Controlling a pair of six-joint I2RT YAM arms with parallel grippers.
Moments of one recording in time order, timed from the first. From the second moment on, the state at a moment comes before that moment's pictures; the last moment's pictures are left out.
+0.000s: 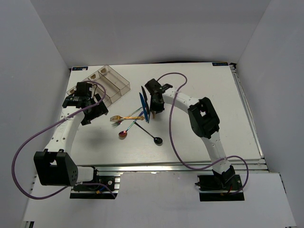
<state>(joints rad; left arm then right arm) -0.04 1.31 1.15 -0.92 -0.12 -0.52 0.70 2.30 1.88 -0.77 0.12 0.69</state>
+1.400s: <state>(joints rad) -0.38 1.17 0.87 -0.21 0.27 -0.95 0.66 1.69 1.10 -0.46 -0.24 0.40</state>
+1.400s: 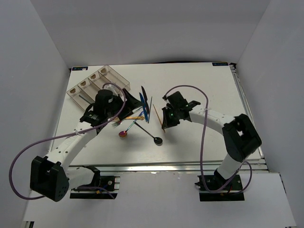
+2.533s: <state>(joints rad) -0.27 1.40 1.14 -0.38 0.04 -0.93 0.59 1.54 1.25 -0.44 -0.52 0.49</state>
